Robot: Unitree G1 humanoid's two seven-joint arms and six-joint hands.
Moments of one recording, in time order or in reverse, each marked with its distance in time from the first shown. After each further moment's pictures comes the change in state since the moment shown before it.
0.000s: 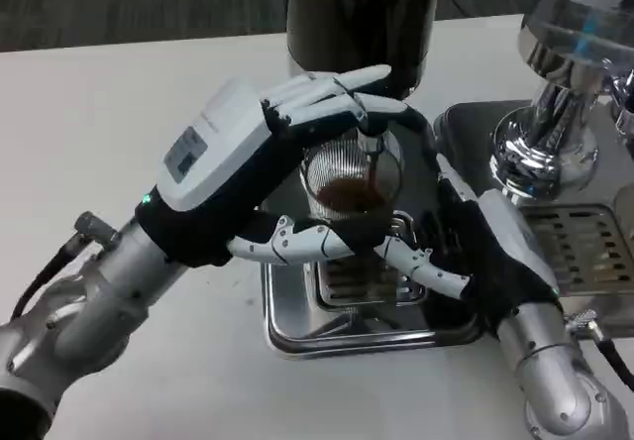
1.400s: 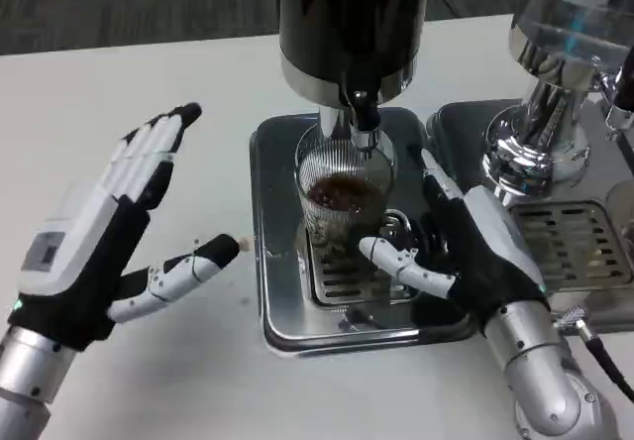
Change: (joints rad) left arm 0.367 0.067 0.186 -0.036 -0.005 0.289 0.085; right arm -0.002 0.012 0.023 -0.011 0.003 -0.011 0.000
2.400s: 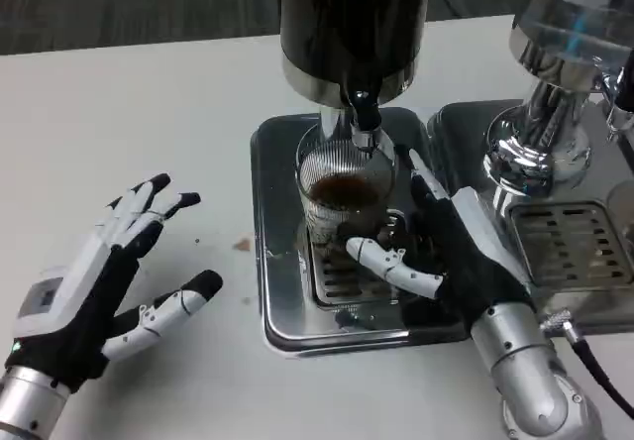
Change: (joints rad) left arm 0.013 0.003 -0.047 0.112 -0.002 0.053 0.009; right arm -0.008 0.033 0.010 0.028 0.031 -0.028 -0.016
